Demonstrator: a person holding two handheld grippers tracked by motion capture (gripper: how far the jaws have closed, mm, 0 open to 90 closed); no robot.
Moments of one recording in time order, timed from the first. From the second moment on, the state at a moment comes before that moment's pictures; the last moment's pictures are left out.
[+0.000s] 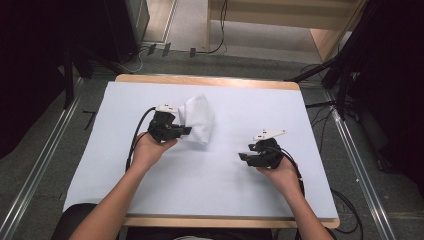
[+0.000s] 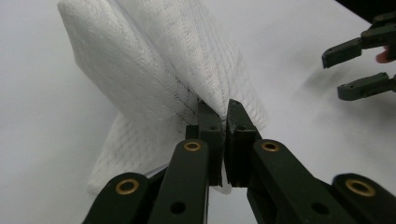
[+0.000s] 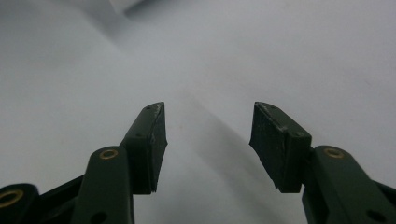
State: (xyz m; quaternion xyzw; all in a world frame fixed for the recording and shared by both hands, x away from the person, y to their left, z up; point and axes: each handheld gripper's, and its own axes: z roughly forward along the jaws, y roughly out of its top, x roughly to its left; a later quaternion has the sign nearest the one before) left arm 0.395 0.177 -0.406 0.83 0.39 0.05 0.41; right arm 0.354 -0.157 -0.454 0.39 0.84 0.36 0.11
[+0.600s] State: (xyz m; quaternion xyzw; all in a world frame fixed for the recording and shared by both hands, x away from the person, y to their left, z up) left arm 0.395 0.135 -0.409 0.82 0.34 -0.01 0.45; right arm 0.353 -0.135 -0.435 0.37 0.83 0.40 0.11
